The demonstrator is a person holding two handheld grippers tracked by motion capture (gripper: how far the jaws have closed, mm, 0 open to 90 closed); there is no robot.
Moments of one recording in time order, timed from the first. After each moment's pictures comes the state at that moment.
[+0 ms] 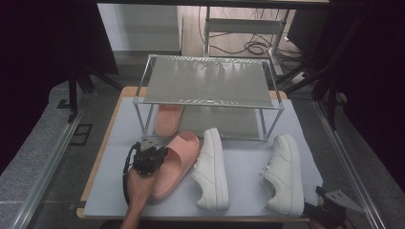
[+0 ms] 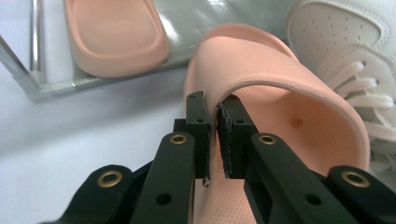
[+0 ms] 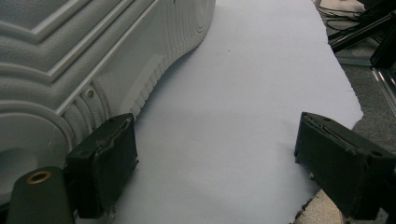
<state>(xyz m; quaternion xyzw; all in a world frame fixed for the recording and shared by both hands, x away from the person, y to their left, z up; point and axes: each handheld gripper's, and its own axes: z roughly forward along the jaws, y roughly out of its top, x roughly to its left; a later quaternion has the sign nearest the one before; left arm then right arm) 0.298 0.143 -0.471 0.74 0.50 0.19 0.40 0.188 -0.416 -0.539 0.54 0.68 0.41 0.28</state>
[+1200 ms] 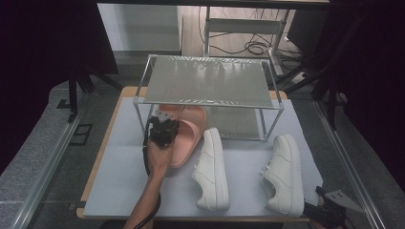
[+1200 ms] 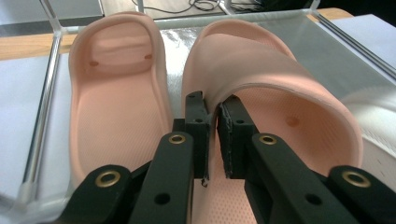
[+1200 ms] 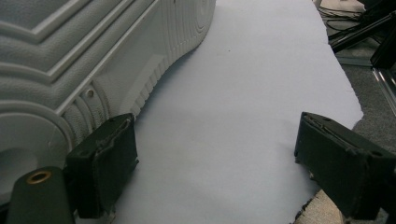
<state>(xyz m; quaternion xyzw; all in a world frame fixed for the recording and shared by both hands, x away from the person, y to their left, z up) 0.380 0.099 -0.452 0.70 0.53 0.24 0.41 0.188 -0.416 -0.539 0.54 0.68 0.41 0.28</state>
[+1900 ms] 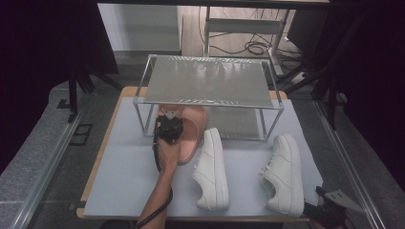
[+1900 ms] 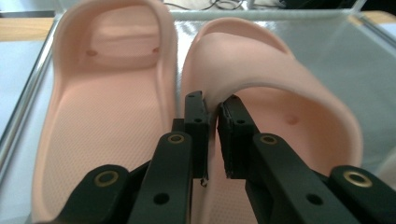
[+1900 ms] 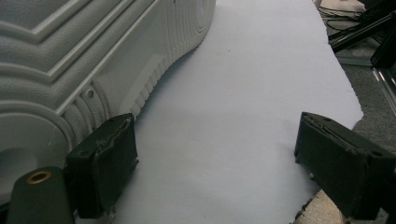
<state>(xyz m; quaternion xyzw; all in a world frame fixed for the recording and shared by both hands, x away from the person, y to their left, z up) 0.408 0.085 -0.484 0.67 0.57 0.26 0.39 0.188 -0.416 -0.539 0.54 0.68 0.41 0.28</state>
